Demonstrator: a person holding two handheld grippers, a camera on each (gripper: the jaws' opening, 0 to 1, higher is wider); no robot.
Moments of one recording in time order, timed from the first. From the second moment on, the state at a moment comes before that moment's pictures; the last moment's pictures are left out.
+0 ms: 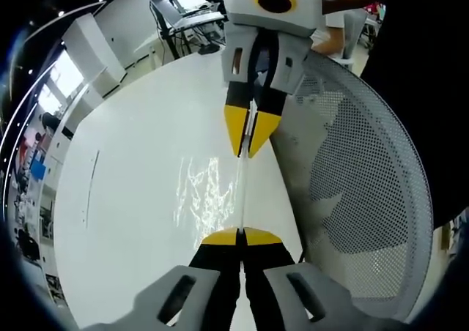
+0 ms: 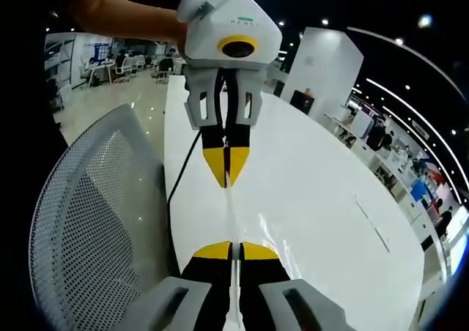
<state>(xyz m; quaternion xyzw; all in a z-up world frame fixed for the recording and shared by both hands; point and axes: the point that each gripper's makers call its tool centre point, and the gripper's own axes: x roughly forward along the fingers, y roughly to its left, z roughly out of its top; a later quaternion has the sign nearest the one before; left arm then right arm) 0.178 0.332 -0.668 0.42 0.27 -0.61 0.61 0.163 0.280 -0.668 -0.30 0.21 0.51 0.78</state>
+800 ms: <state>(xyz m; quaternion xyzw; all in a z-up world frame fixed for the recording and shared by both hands) 0.180 0.344 -0.671 0.42 0.28 -0.61 0.62 0.162 0.274 -0.671 -0.31 0.22 0.51 0.77</state>
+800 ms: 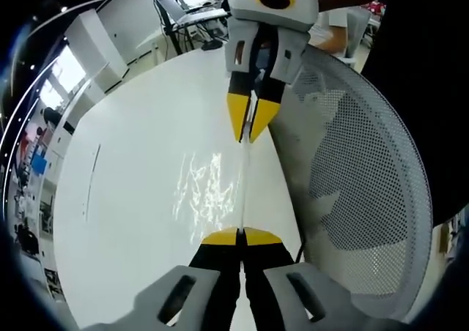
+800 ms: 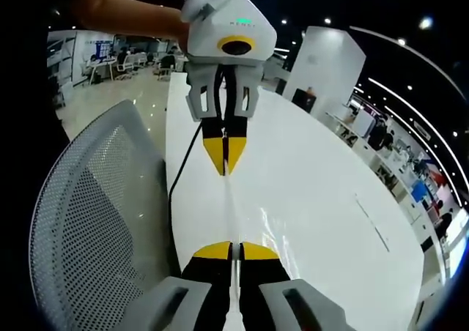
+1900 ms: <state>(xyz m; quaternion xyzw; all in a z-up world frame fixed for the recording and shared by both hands) 0.186 0.349 -0.672 0.41 0.29 -0.60 0.62 0.163 0.265 -0.673 -0.30 0.22 0.50 0.78</state>
